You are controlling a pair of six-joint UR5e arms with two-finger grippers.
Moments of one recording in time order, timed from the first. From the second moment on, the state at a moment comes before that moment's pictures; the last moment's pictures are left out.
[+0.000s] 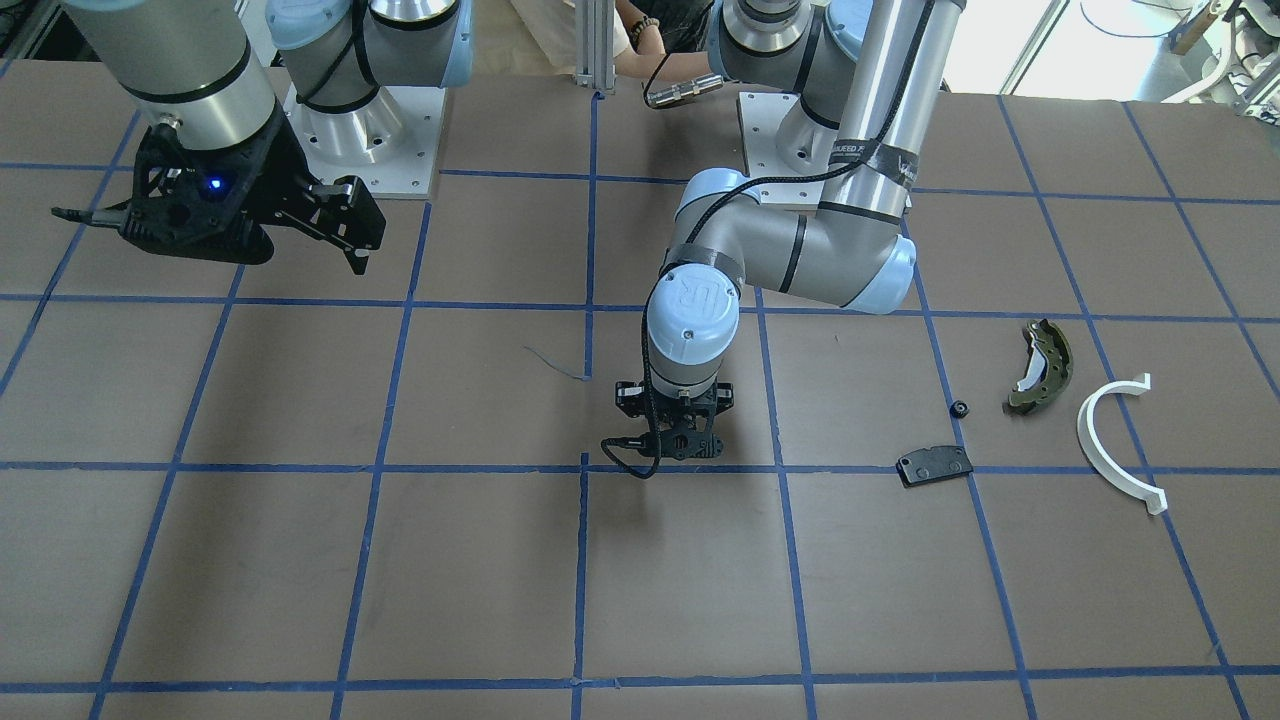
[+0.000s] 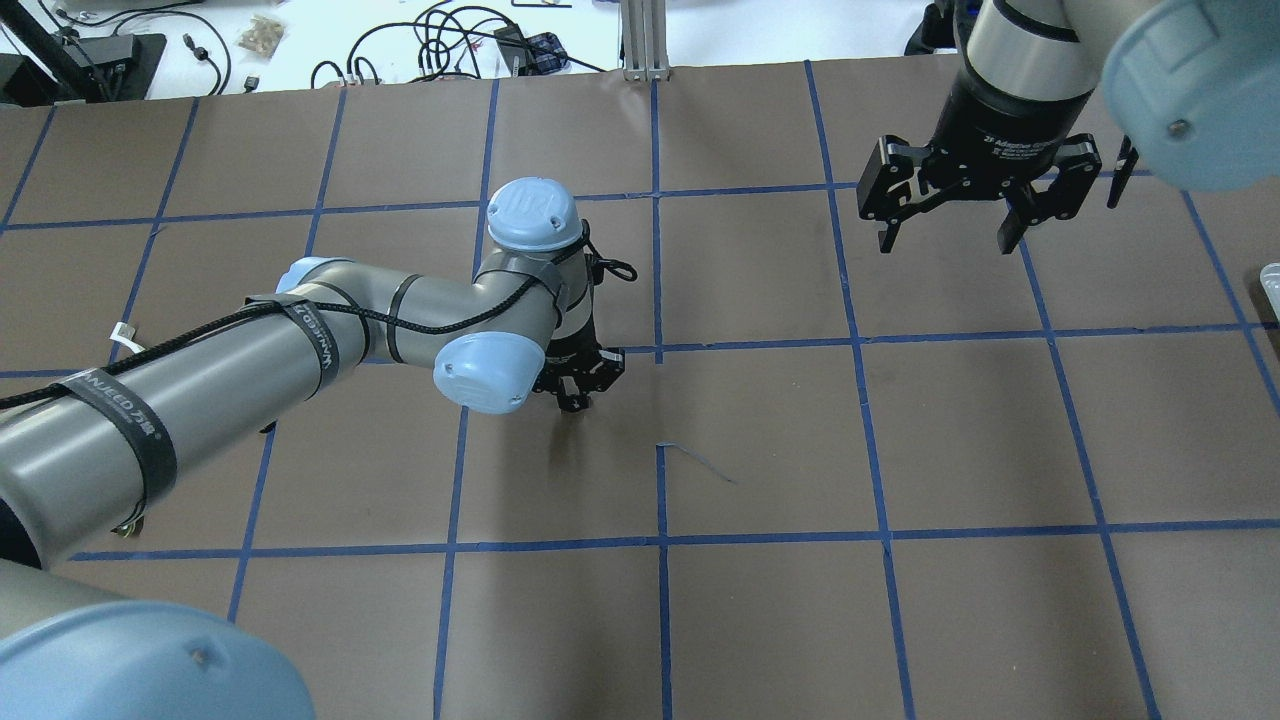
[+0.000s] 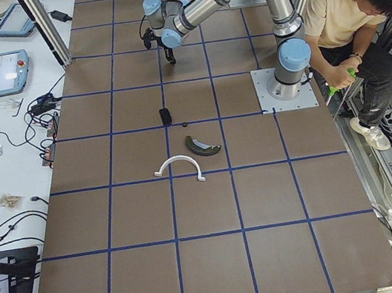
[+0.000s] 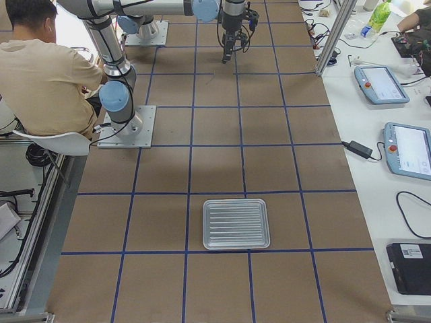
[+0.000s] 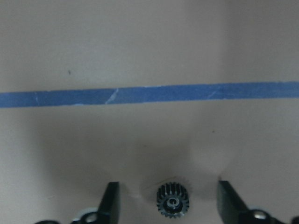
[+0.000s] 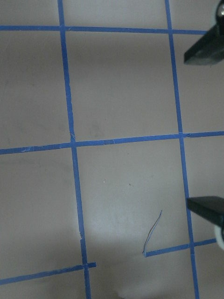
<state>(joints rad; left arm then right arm) -1.83 -2.03 -1.84 -0.98 1.57 -0.25 1.59 -1.57 1.57 -1.53 -1.59 0.10</state>
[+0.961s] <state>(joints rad) -1.40 -1.90 -1.81 -1.15 1.65 0.19 1.59 -1.57 1.57 -1.53 -1.58 0.06</state>
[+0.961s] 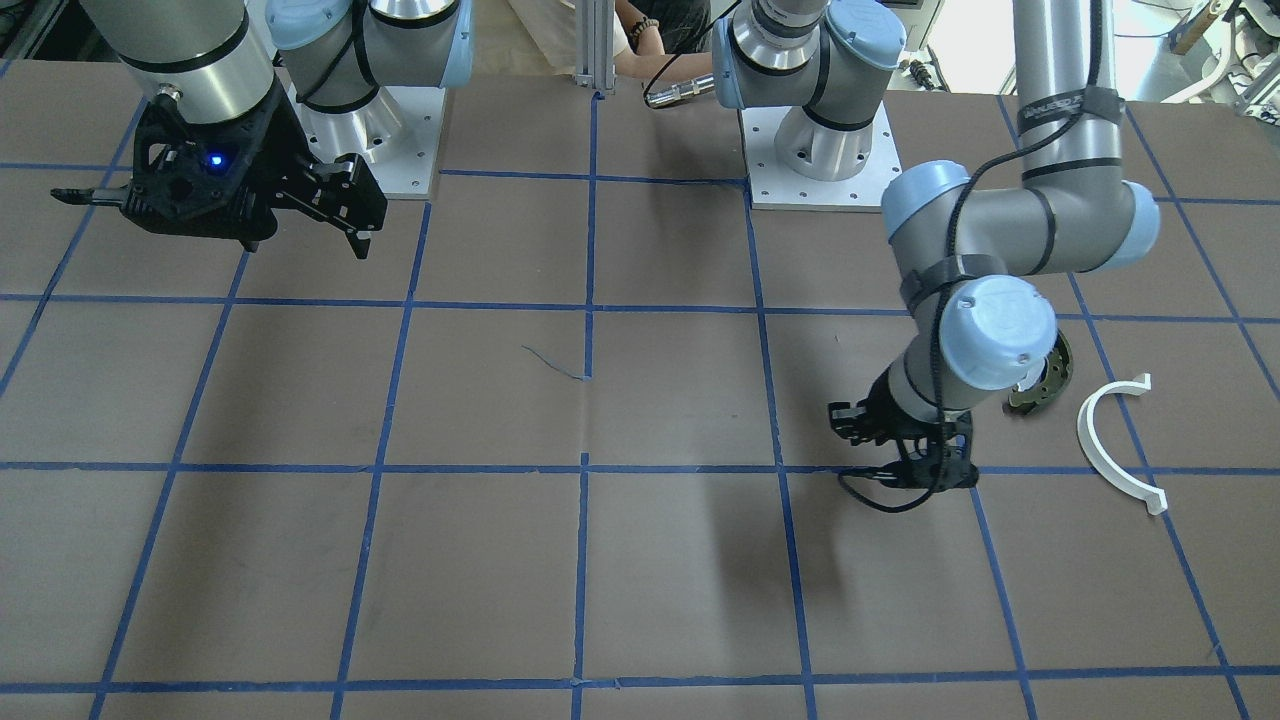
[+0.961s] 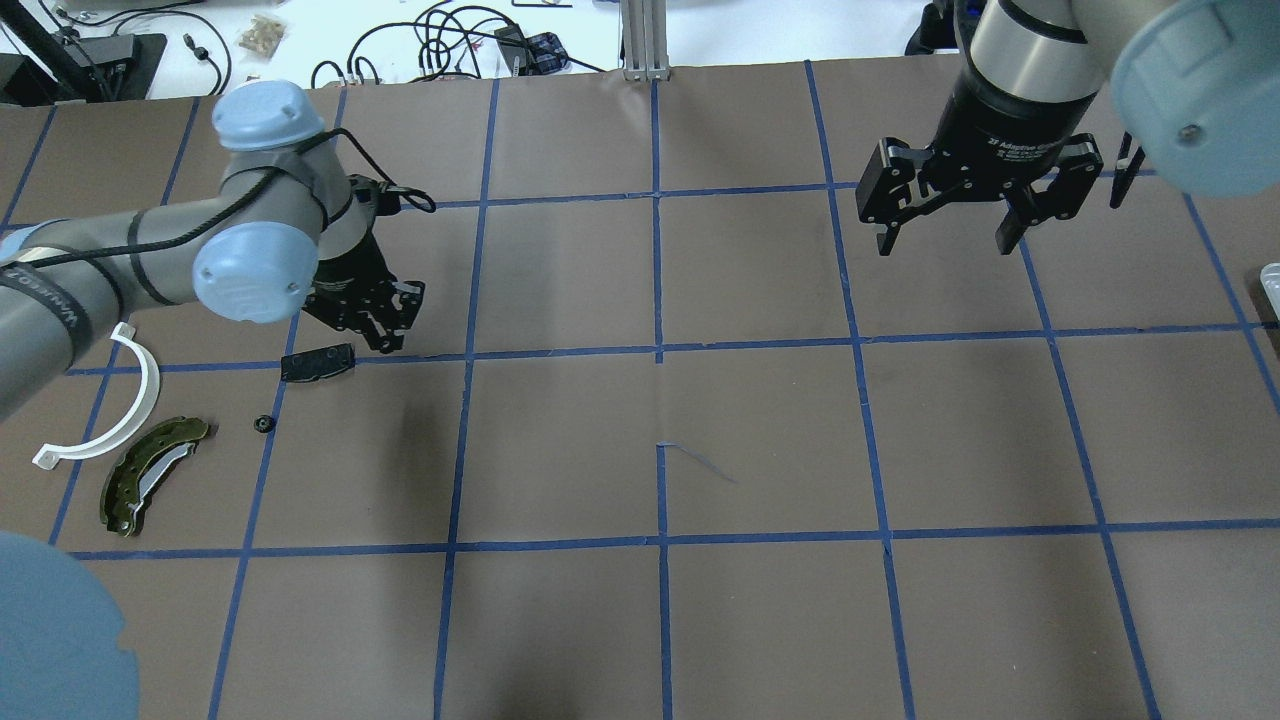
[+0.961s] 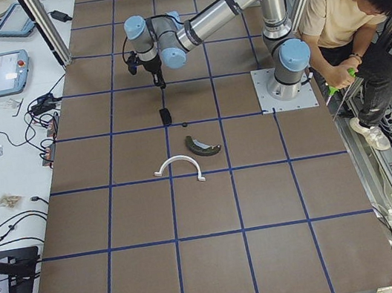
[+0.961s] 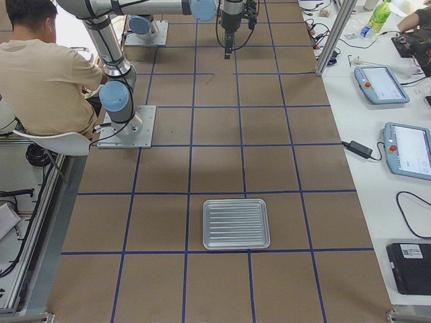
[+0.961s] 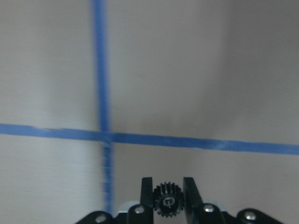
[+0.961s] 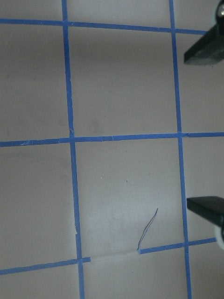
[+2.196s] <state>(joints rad) -1.07 -1.90 -1.95 -1.05 1.66 0.62 1.59 -1.57 1.57 -1.51 -1.58 0.03</state>
